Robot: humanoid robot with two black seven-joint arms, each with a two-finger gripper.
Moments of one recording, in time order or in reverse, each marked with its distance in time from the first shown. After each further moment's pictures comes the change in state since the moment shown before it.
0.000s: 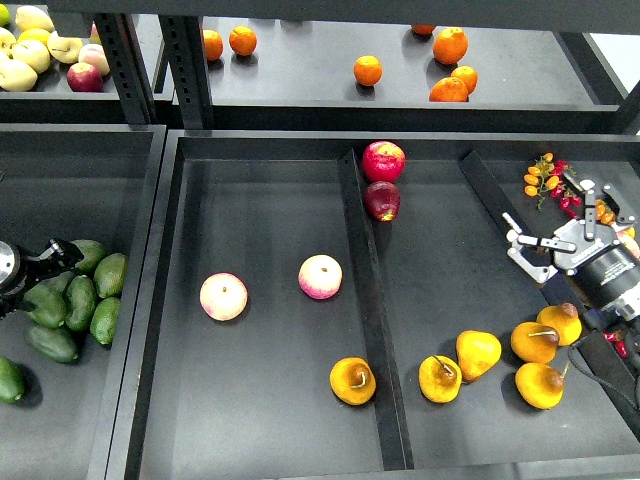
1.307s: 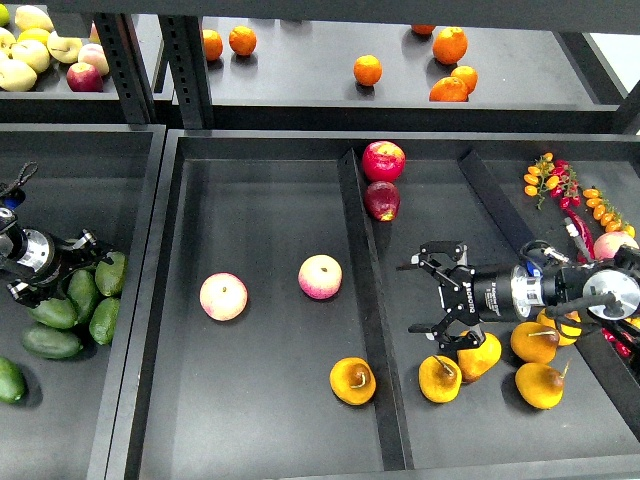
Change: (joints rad) left arm -0.048 -0.087 -0.015 0.048 -0.001 0.000 0.000; right arm 0.542 0.007 -1.100 -0.075 -0.082 0.000 0.000
